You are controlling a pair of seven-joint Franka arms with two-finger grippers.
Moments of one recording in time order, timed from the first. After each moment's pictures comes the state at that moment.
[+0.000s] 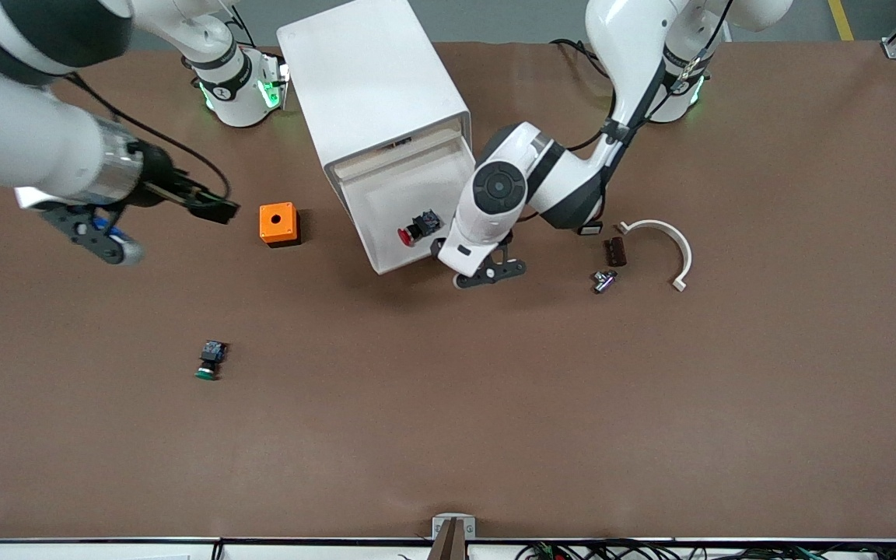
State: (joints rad) left arm -0.77 0.57 -0.02 -1.61 -0.22 2.14 -0.92; right arm 0.24 0.20 -0.05 -1.34 0.20 1.26 0.71
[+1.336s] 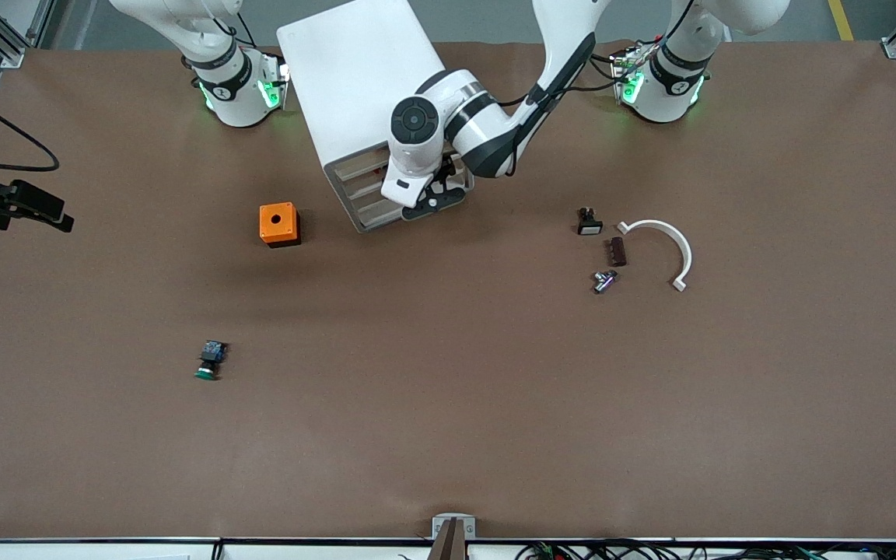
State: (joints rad) left arm -0.91 0.60 -0.10 -1.63 -0.22 2.14 -1.25; right arm -0.03 0.03 -0.05 -1.57 0.04 1.58 -0.01
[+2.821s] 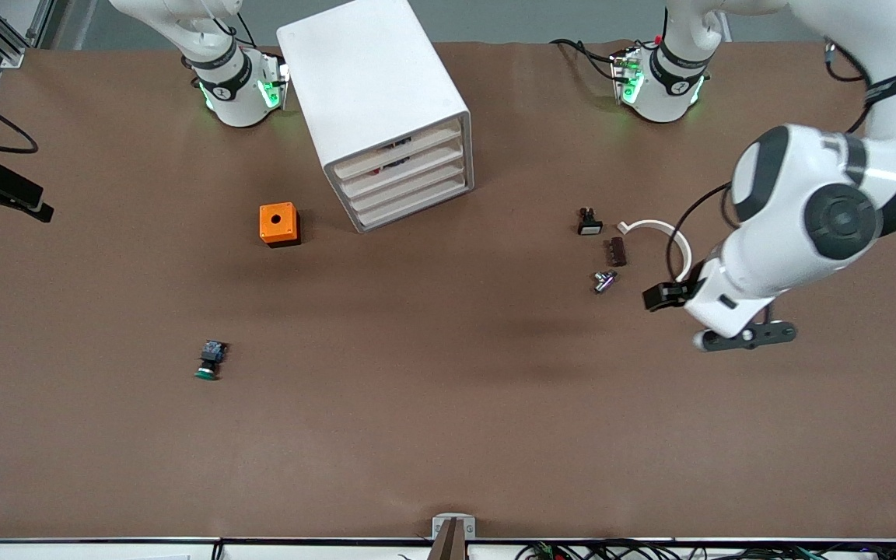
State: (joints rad) left arm -0.14 0.30 -0.08 -1.56 -0.01 1.78 -0.31; right arm -0.03 0.02 -0.04 -1.50 0.04 1.50 -0.01
